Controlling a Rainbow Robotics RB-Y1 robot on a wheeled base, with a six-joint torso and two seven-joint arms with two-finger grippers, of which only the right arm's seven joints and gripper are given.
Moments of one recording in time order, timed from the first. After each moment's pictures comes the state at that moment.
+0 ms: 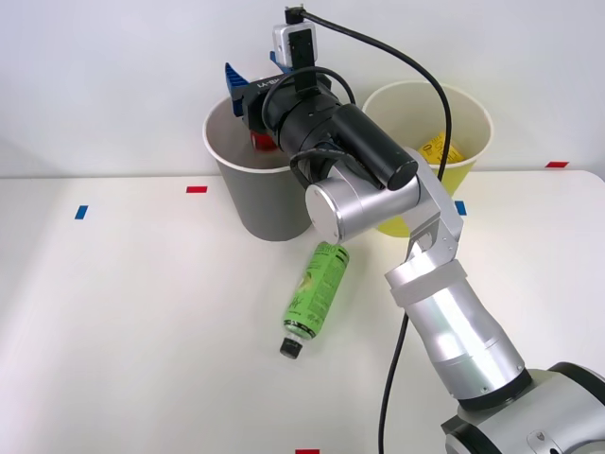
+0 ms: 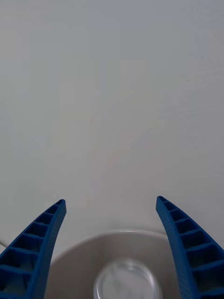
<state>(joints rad) -0.67 0.02 0.28 -1.48 -0.19 0.30 1.54</state>
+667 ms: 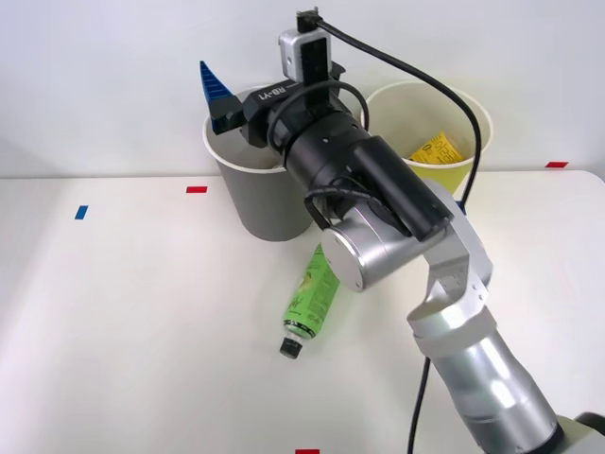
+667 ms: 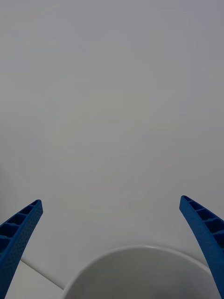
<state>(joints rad) -0.45 -0.06 0.38 -1.84 -0.20 0.26 1.56</state>
